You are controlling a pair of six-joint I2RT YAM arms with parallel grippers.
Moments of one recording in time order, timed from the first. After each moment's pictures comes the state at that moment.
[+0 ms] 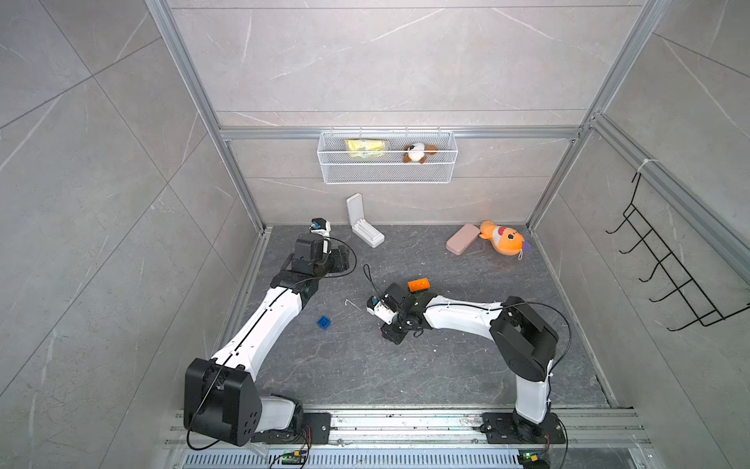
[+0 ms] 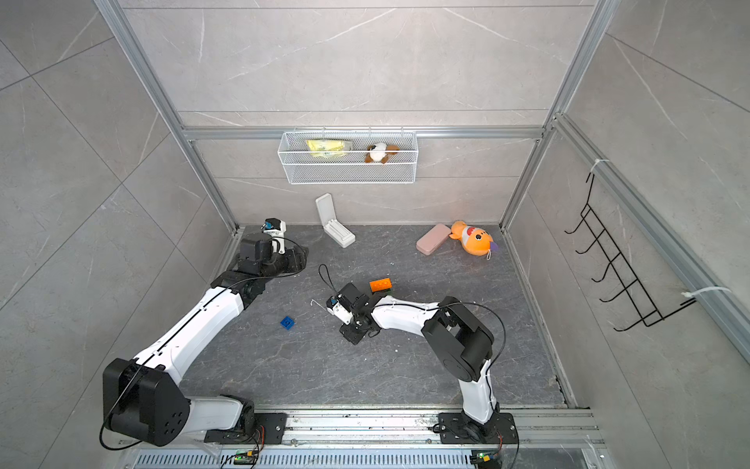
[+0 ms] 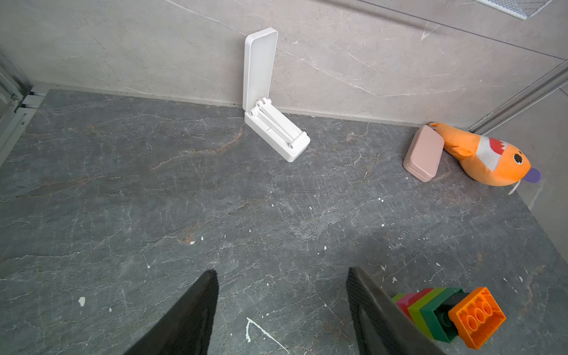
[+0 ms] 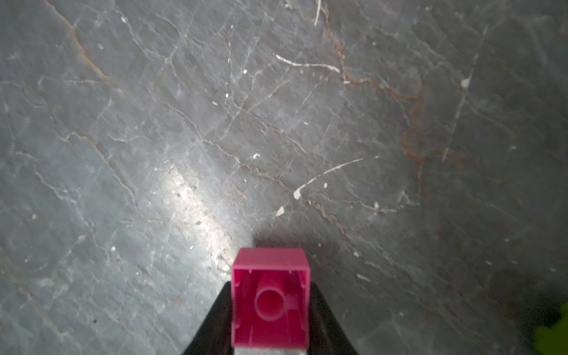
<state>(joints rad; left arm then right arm) -0.29 1.35 1.10 -0.26 0.04 -0.28 0.88 1.91 1.25 -0.49 -0.12 -0.08</state>
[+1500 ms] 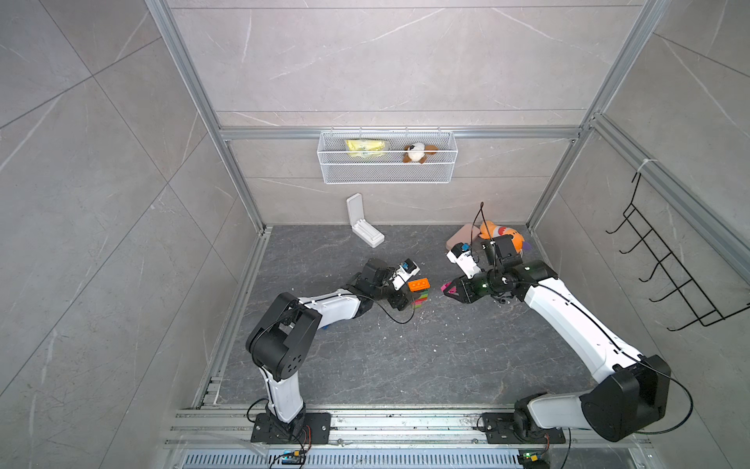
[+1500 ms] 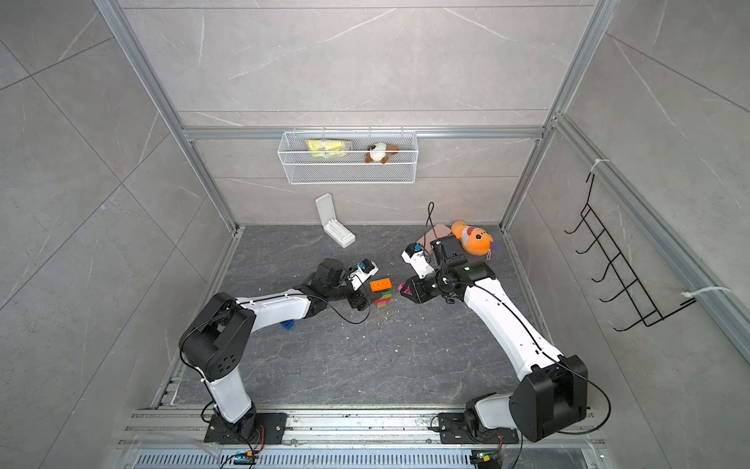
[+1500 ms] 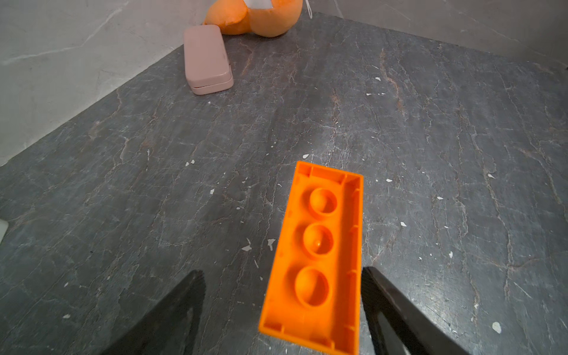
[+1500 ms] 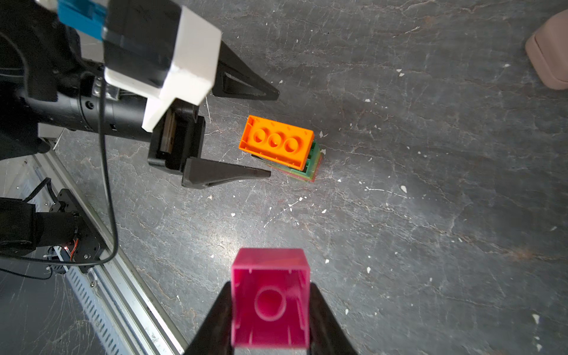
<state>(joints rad) -0.64 1.82 1.05 0.22 0.43 0.29 0.32 1.38 1.26 -0.87 -0.44 -0.10</state>
